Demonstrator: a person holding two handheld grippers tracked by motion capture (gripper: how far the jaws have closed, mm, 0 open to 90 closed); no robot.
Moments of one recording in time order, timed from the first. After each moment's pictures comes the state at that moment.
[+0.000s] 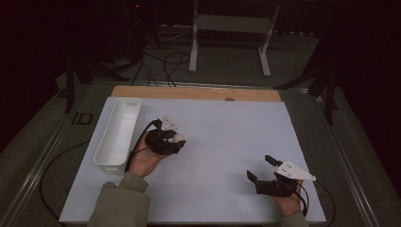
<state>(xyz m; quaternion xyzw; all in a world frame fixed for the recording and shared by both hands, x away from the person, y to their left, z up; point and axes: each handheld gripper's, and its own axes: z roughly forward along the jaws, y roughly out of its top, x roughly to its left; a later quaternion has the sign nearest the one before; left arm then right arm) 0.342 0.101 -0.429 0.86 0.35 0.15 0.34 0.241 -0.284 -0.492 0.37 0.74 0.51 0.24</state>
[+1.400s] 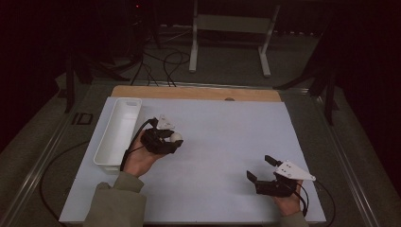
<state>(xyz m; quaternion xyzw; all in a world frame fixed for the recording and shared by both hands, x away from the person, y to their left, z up) 0.338 0.111 -0.417 0.86 0.34 0.15 0.35 0.241 -0.284 -0.492 0.37 0.74 0.51 0.24</state>
